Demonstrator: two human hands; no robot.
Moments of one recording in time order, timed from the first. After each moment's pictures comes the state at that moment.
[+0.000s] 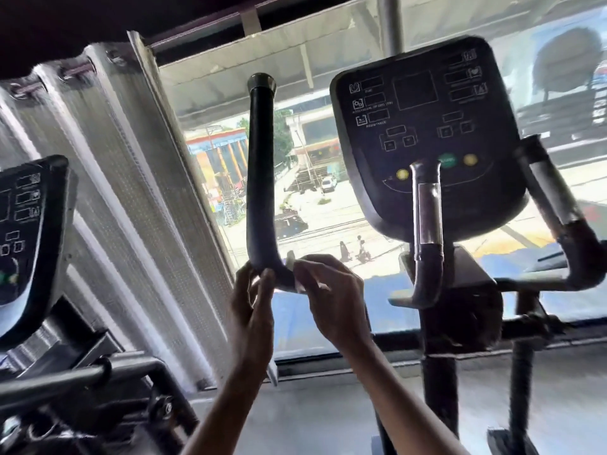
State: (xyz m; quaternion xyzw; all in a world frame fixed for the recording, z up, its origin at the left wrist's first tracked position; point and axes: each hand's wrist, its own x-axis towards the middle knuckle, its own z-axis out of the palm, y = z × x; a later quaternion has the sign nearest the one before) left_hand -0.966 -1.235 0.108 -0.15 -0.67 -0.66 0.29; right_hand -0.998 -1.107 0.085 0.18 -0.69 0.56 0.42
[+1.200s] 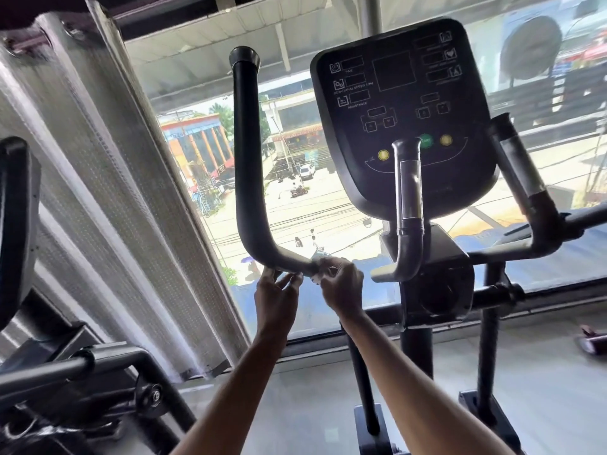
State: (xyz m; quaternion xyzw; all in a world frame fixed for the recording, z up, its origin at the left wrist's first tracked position) left_hand -1.008 -1.214 0.060 -0.01 -0.78 -0.60 0.17; right_hand -1.044 -1.097 0.022 -0.06 -0.76 0.57 0.30
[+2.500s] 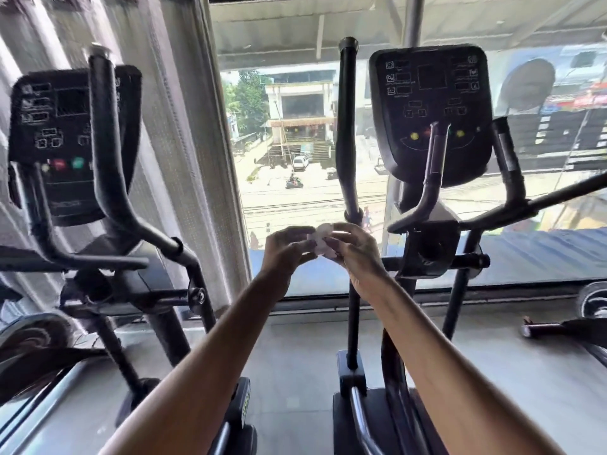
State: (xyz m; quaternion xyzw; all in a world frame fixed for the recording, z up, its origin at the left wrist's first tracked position) left_hand -0.825 -1.359 0.083 -0.11 -0.64 -0.76 0.03; right_hand -0.819 -1.206 0.070 0.01 -0.62 0.77 0.13
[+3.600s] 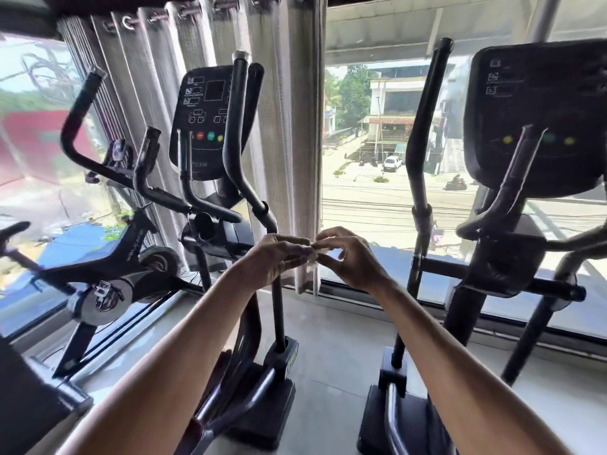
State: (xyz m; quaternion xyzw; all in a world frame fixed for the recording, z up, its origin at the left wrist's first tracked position) left_hand -0.682 -1.452 0.092 0.06 -0.65 -0.76 -0.01; right_hand -0.743 -1.261 0.056 0.41 -0.80 0.40 0.17
